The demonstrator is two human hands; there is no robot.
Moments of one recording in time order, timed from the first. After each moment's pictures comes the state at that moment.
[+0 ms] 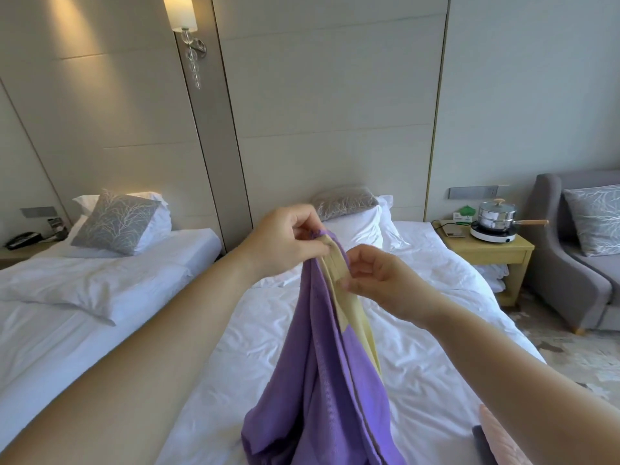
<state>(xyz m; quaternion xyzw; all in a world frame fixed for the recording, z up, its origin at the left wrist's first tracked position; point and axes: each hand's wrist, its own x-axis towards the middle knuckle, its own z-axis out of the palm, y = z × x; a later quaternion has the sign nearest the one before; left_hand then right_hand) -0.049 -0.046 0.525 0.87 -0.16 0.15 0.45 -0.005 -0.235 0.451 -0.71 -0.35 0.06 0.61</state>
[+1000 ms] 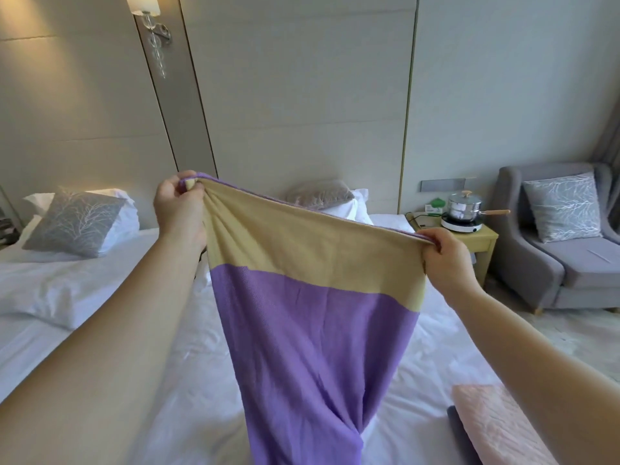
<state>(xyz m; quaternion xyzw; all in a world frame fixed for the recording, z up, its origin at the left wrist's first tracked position) 0.040 0.048 0.516 0.56 0.08 0.41 0.72 0.050 -0.320 0.426 -0.81 -0.03 -0.25 0.53</state>
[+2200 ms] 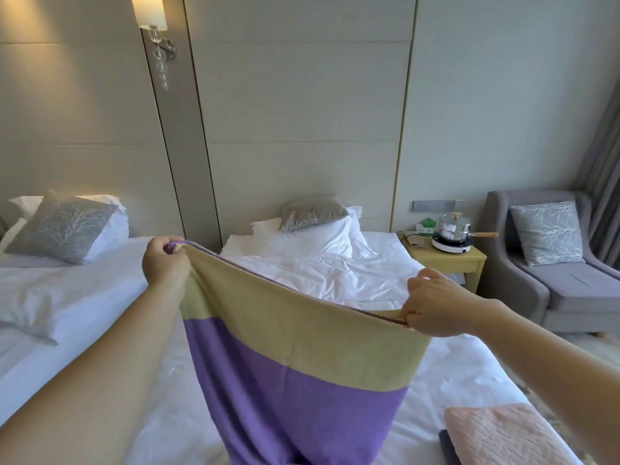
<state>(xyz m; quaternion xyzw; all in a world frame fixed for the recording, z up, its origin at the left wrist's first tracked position) 0.036 0.090 0.446 0.72 0.25 0.40 0.51 0.036 -0.332 0.439 -0.94 -0.30 -0.03 -0.13</state>
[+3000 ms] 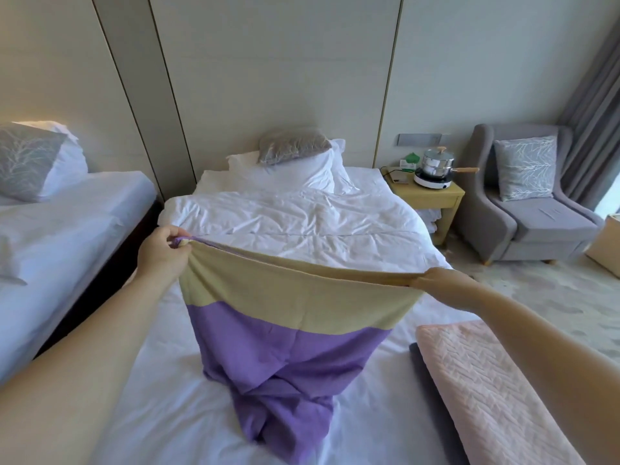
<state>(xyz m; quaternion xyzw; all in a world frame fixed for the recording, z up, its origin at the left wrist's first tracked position) 0.014 0.077 0.352 0.85 0.17 0.24 0.44 0.032 -0.382 0.332 -0.98 0.02 0.12 0.15</state>
